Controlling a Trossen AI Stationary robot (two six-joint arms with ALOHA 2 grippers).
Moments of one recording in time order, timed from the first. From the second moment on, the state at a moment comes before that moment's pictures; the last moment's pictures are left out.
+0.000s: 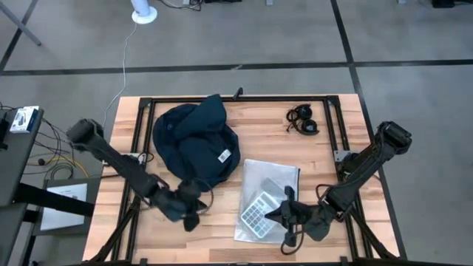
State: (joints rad) left arm -0.64 1.36 0.83 -0.29 -0.42 -0.96; right arm 0.78 1.51 1.01 -0.10 0.70 0.62
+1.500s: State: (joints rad) left arm -0.52 1.62 0.83 -0.10 -0.64 -0.94; right arm 0.79 1.51 1.01 -0.20 0.52 0.78
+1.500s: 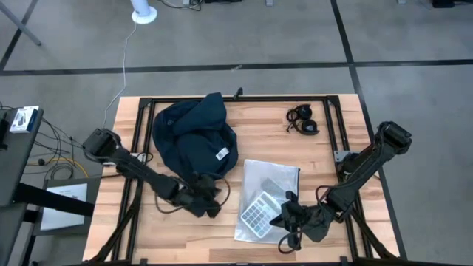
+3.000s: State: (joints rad) left arm -0.51 1.39 0.95 -0.14 -0.46 -0.62; right arm 0.84 1.51 1.01 -0.19 0.34 0.89
